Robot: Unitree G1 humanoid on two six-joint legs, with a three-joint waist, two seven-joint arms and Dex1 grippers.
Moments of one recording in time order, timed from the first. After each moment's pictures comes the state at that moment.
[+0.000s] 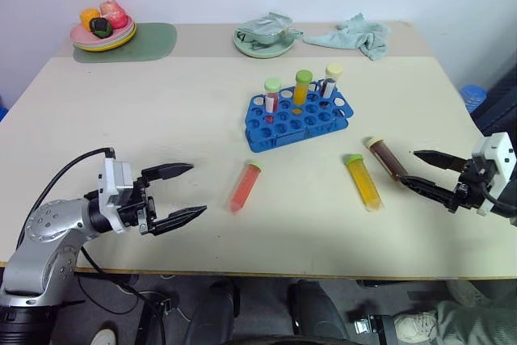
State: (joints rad) left arm 0.04 0.73 0.22 -0.30 -0.66 0.17 -1.15; right arm 0.02 -0.92 -0.44 -0.06 0.57 0.36 1.09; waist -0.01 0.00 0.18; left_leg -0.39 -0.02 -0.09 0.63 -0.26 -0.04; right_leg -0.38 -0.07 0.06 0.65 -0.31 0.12
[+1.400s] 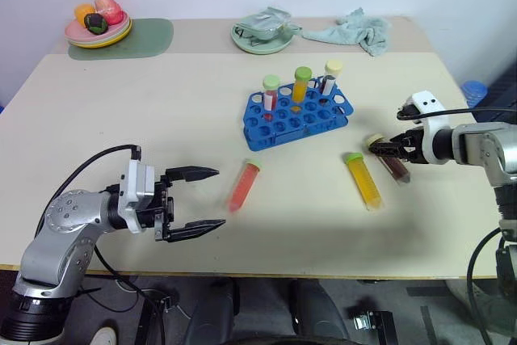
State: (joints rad) left arm -0.01 0.72 0.13 -0.37 -0.64 0.18 -1.22; right arm -0.72 -0.92 0.09 0.25 0.38 1.10 0.77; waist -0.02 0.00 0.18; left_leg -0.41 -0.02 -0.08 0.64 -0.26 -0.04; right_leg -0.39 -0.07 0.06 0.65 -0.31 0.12
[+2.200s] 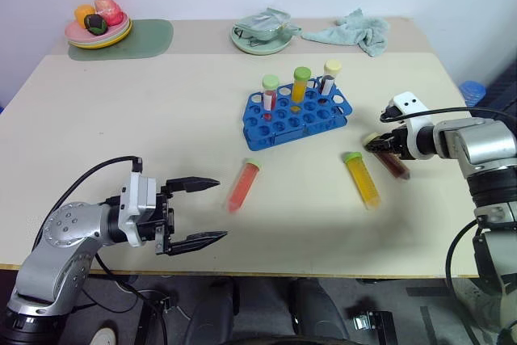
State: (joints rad) left arm 0.06 0.72 0.14 -0.43 -0.64 0.19 -1.19; right arm -0.81 -0.84 0.16 0.43 0.20 0.95 0.85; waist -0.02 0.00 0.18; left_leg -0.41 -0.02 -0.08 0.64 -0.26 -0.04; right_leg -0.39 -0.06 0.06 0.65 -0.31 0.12
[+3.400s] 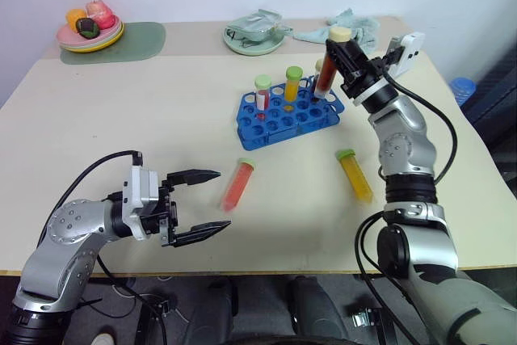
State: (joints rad) left arm 0.04 0.70 0.13 -0.44 -0.64 0.19 -1.12; right arm -0.89 -0.25 -0.32 0.63 0.44 -0.07 0.70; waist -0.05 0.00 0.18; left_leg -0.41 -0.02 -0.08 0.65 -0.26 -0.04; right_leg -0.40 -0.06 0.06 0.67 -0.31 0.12
